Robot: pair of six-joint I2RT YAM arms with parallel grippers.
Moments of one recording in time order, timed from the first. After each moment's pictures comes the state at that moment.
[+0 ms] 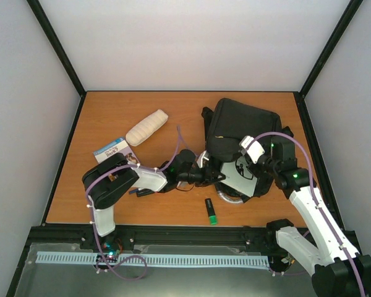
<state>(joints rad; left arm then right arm) -0.91 1.83 0.81 0.63 0.55 -1.20 0.21 0.86 0.72 -0.52 -0.30 -0.65</state>
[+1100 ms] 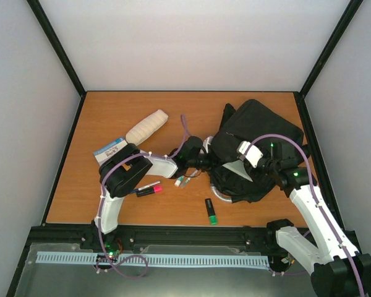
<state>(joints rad) -0.83 2.06 1.08 0.61 0.50 -1.20 0.20 0.87 0.75 -0.63 -0.38 -0.78</state>
